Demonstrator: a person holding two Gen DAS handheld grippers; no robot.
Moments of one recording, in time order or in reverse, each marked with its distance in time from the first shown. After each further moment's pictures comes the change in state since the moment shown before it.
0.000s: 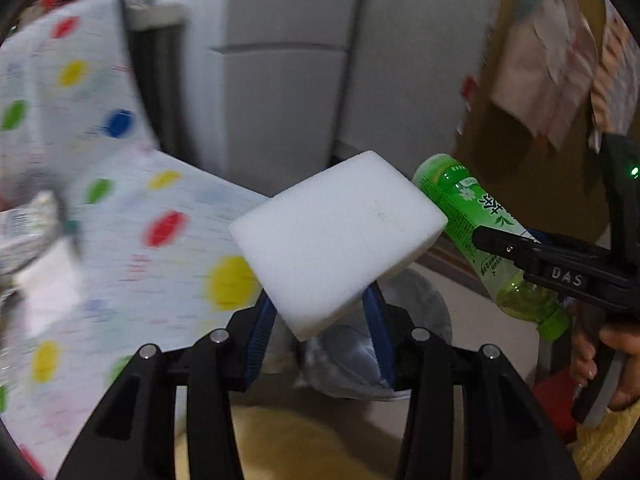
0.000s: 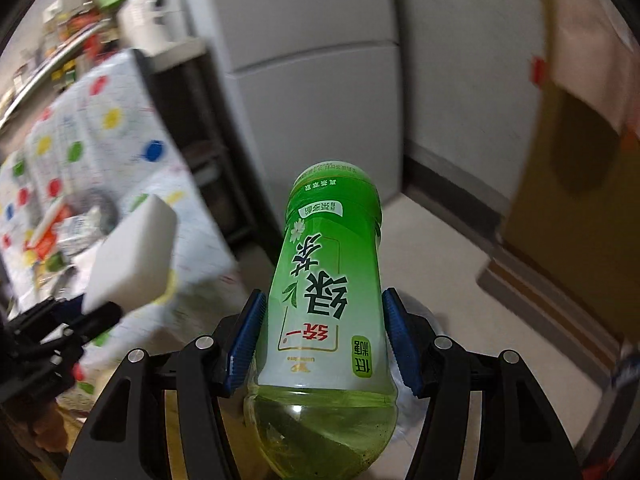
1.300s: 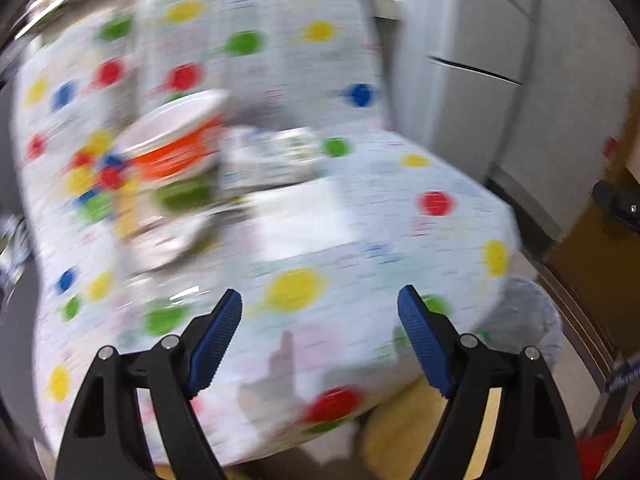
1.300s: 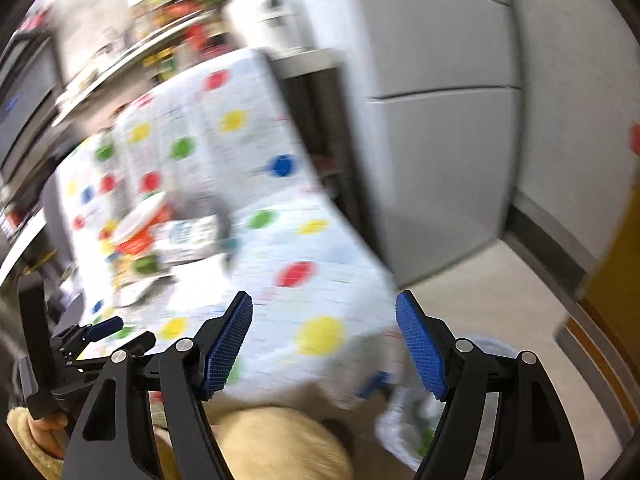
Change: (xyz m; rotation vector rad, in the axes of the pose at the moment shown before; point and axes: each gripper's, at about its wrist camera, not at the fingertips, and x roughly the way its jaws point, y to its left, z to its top) left arm -0.146 0.169 -0.058 -0.340 -0.015 0.487; right arm -0.025 0.193 0.043 -0.276 -0.076 0.361
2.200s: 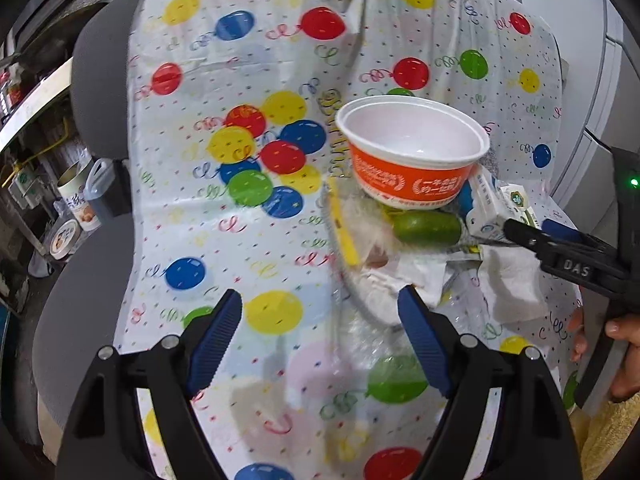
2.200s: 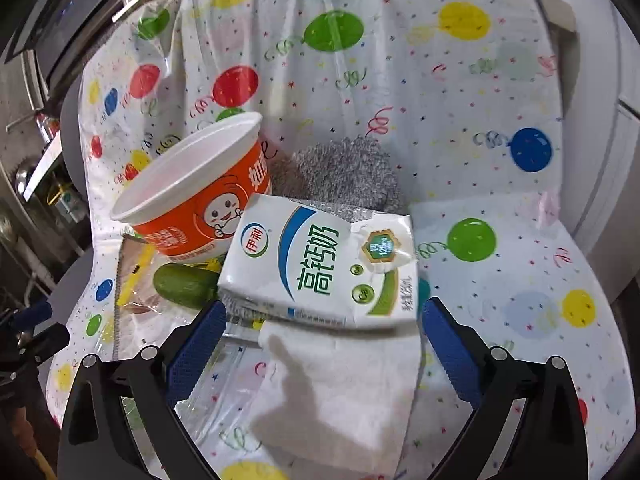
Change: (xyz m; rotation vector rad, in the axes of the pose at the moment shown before) left arm 0.027 0.162 0.024 -0.232 0.013 0.226; right arm 0.237 0.150 0.044 -0.219 0.172 0.213
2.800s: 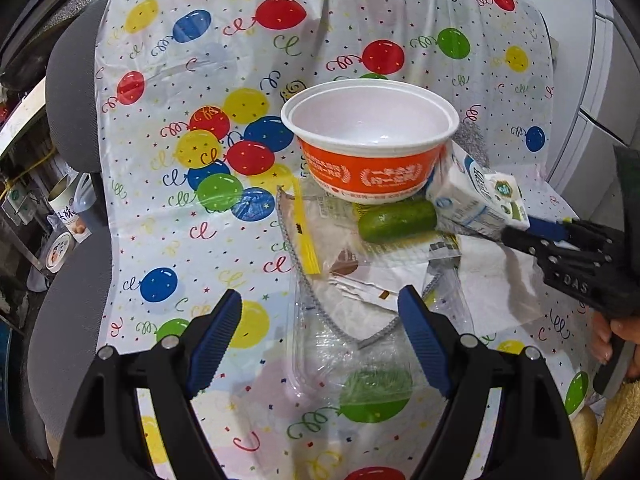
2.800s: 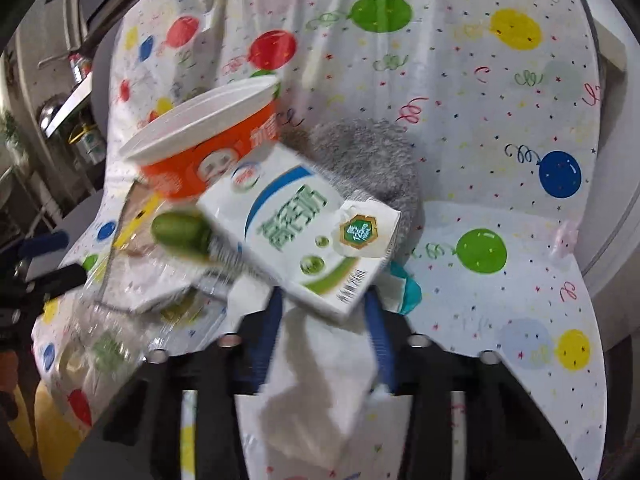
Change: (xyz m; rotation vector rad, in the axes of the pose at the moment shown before) left arm 0.015 -0.024 0.004 0.042 0.016 -0.001; right arm -0.001 0.002 -0.009 -0.221 0.070 0.052
